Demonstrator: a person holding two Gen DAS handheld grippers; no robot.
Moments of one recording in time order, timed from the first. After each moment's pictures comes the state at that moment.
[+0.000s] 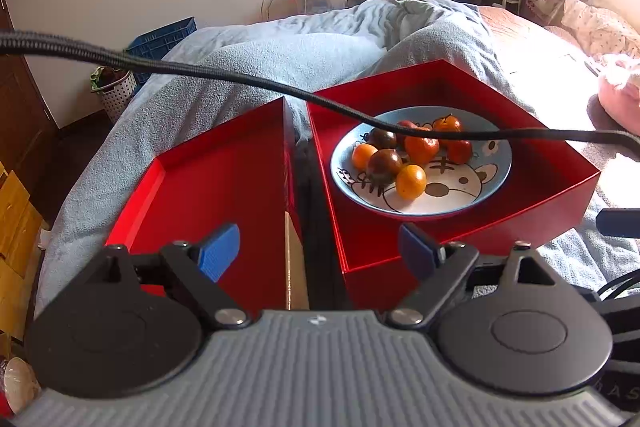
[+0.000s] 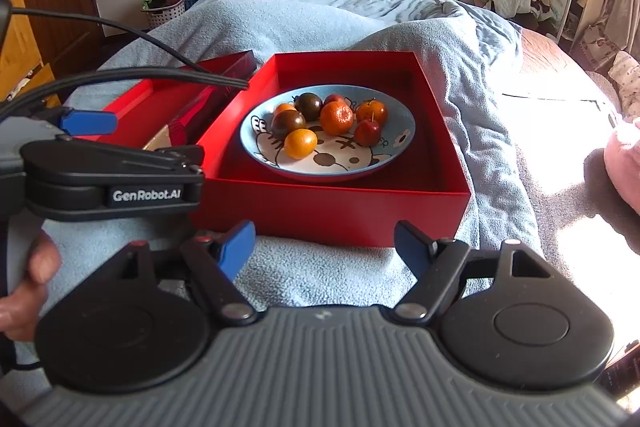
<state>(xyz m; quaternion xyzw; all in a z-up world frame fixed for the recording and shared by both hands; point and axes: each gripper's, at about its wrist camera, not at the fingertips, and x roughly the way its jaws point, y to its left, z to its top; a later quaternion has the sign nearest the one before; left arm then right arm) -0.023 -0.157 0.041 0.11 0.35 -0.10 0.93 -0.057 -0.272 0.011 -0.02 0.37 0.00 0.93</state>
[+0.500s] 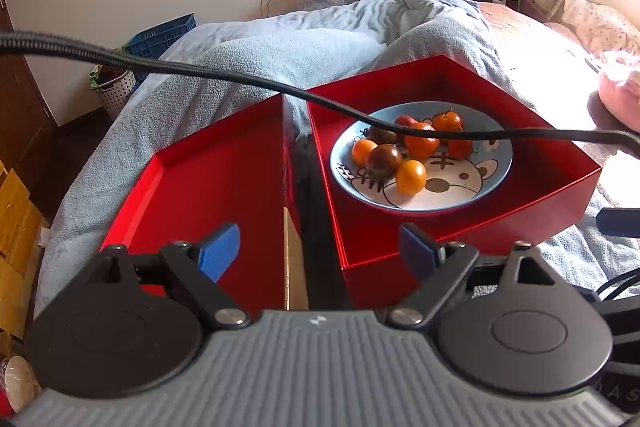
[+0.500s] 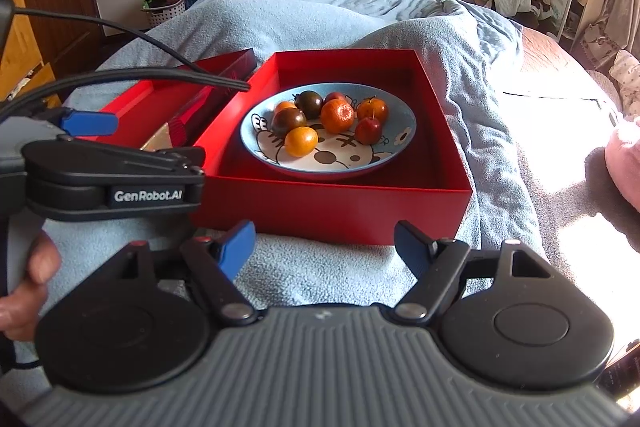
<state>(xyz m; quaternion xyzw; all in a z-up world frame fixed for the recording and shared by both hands) -0.023 -0.157 0.038 0.11 0.35 -0.10 0.92 -0.058 -0.272 0.010 -0.02 0.37 0.00 0.93</state>
